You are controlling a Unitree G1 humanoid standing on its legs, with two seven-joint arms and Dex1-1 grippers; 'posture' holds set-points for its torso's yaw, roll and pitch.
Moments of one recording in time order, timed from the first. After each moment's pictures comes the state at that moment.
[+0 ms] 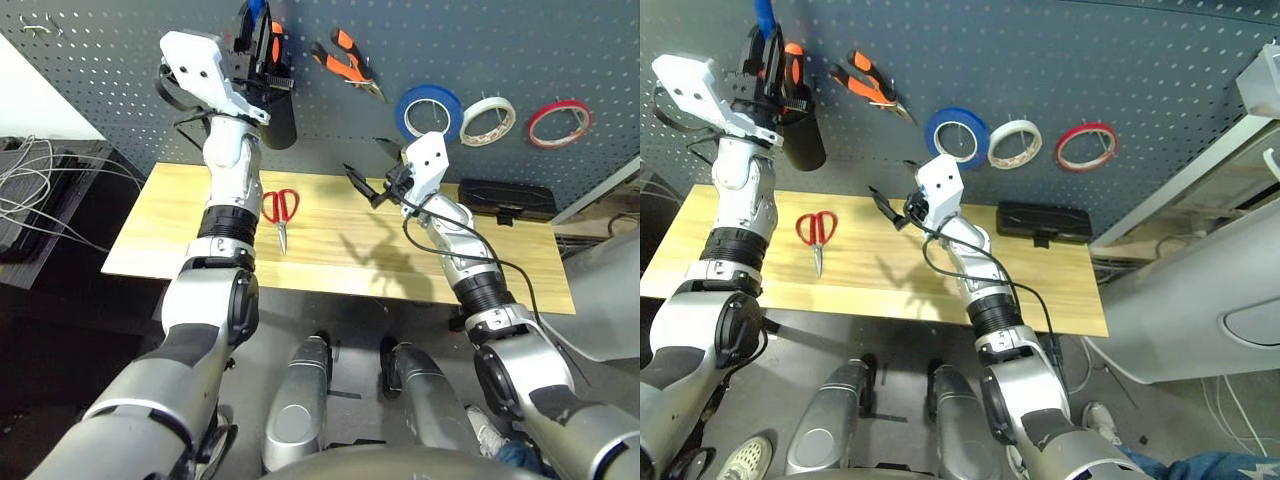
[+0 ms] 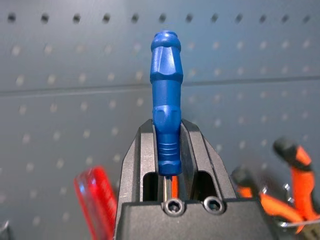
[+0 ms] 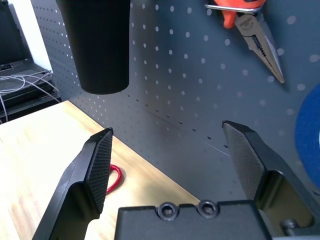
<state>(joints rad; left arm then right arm) -1.04 0.25 0.22 0.98 -0.16 -0.69 -0.25 -0.70 -0.07 0.06 0.58 0.06 -0.21 0.52</state>
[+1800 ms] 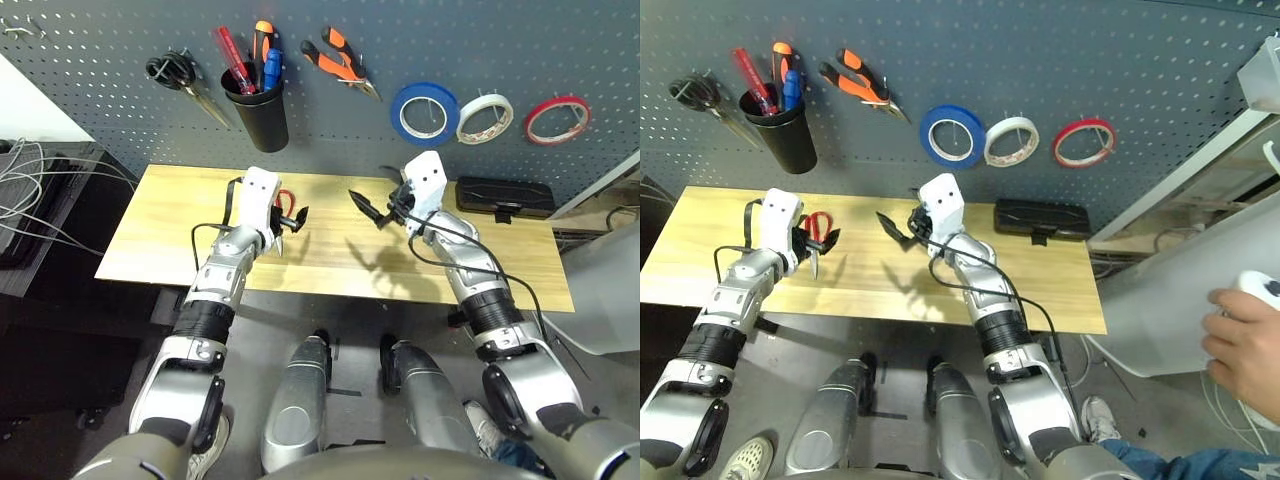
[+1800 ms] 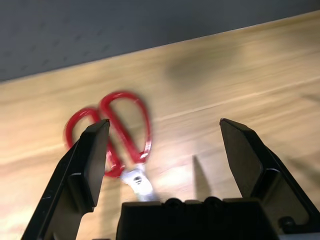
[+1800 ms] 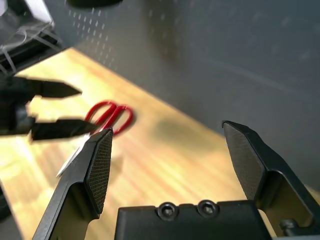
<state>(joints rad) -0.58 0.31 0.02 0.65 -0.08 0.20 -0.24 -0.57 -0.10 0.13 0.47 0.05 0.01 0.55</state>
